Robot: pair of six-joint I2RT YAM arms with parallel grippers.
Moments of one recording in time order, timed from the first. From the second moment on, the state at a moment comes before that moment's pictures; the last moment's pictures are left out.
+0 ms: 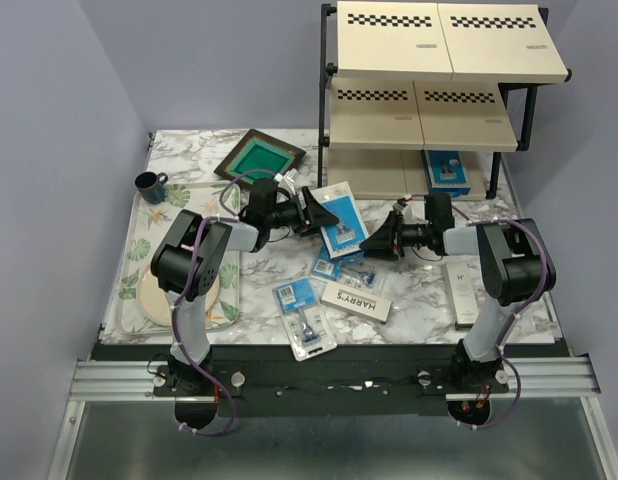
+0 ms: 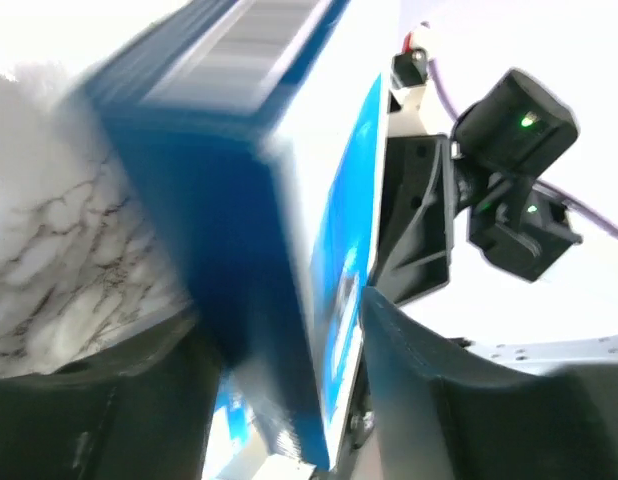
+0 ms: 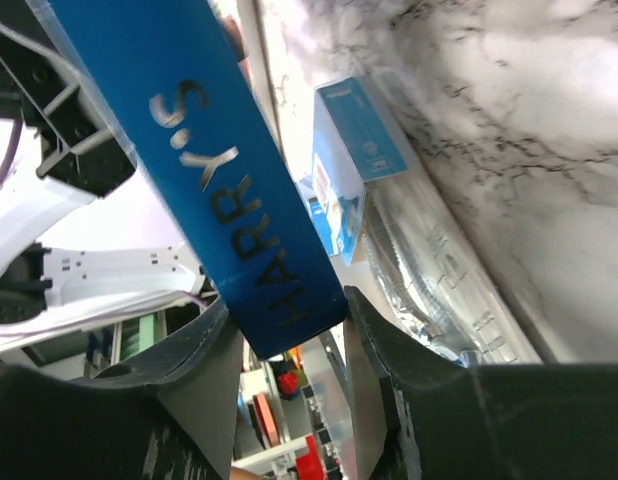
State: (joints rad) left arm -0.40 1.96 0.96 0.67 0.77 -1.04; right arm 0.14 1.84 0.80 0.23 -1.12 0.80
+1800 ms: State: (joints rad) left arm -0.35 1.75 1.05 -0.14 0.59 -0.22; right arm -0.11 1.83 0.82 0.54 -0.79 1.21
